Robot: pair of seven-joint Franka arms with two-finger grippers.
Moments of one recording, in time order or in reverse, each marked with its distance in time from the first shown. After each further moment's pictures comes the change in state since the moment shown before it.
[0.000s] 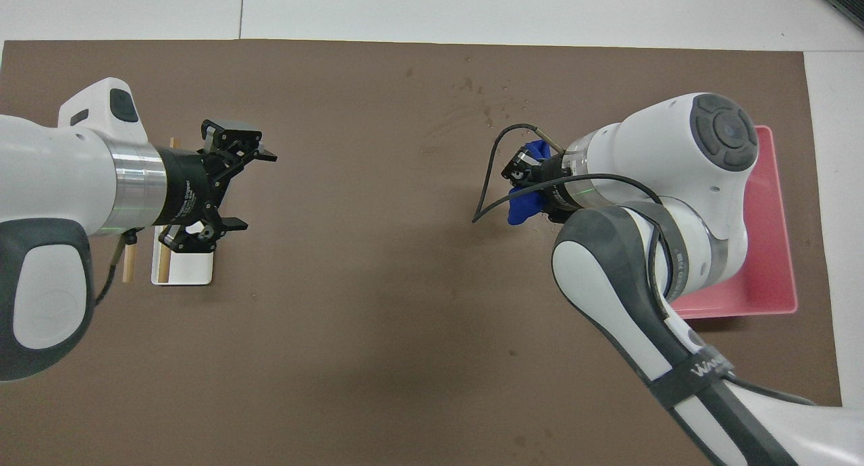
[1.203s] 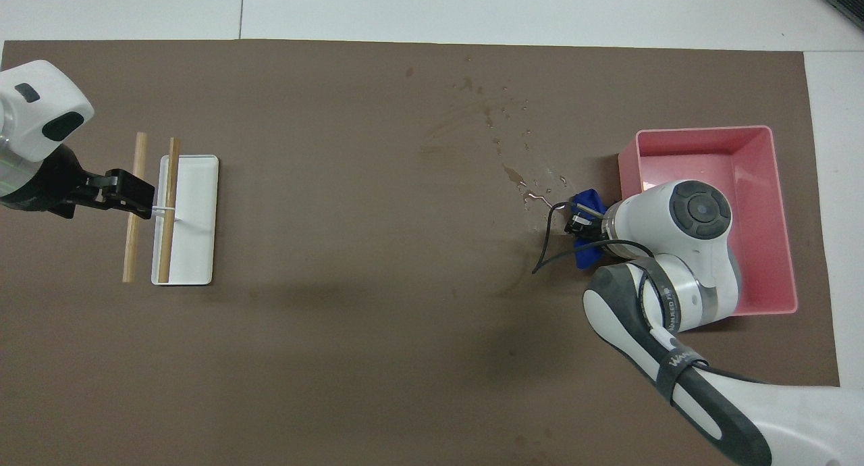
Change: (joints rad) left arm 0.128 0.155 -0.001 0.288 0.313 -0.469 0.958; right arm -0.138 0.005 0.003 -0.339 -0.245 0.262 -0.110
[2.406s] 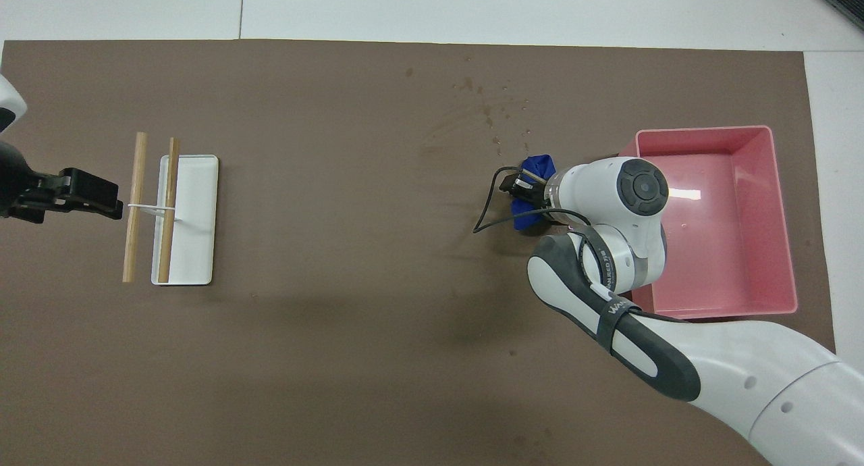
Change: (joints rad) left arm -0.123 -0.059 0.197 0.006 -0.079 -0.023 0.026; right arm 0.118 0.248 0.013 0.228 0.113 0.197 0.008
